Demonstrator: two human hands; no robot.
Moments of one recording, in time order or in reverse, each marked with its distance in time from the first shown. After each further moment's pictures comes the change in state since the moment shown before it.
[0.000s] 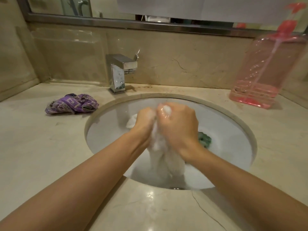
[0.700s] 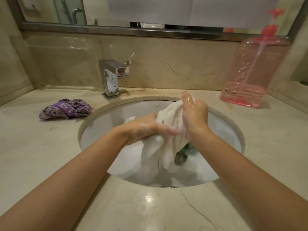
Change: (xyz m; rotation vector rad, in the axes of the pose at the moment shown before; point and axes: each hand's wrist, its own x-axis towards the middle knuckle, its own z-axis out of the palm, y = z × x) left_hand 0.000 0.011 -0.015 0.601 -0.630 0.068; right_hand 0.027 0.029 -0.030 0.623 0.135 0.546
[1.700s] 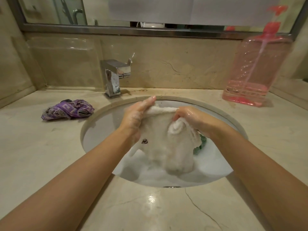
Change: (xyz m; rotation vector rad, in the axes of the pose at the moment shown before) left_hand 0.007 -0.008 -0.005 -0.685 0.530 0.105; right_hand 0.017 0.001 -0.019 -0.497 -0.651 0.084
